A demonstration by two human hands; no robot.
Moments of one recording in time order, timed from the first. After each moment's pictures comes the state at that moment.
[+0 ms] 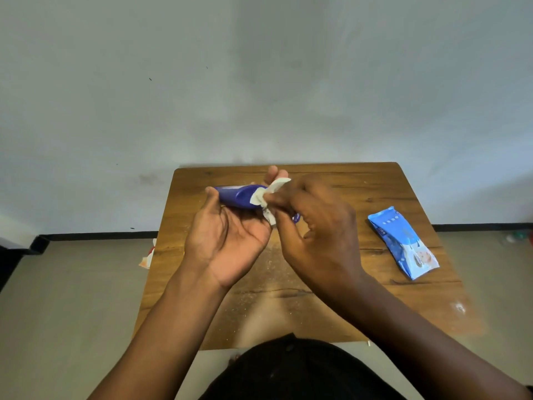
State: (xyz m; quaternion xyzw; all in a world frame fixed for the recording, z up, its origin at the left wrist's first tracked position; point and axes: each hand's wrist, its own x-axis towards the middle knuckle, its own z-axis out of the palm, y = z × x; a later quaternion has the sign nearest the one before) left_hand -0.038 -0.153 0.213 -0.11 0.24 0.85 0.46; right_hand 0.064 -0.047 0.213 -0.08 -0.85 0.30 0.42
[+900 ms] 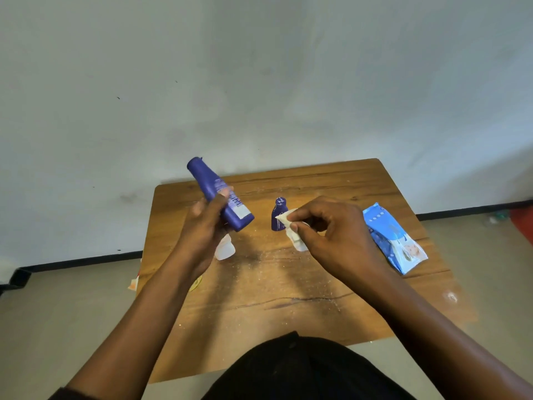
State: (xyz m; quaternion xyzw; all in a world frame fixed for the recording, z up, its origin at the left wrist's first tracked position) left_hand -0.096 -0.132 0.162 0.09 0.62 0.71 0.31; right_hand 0.082 0.018 0.180 -0.23 -0.85 0.41 0.23
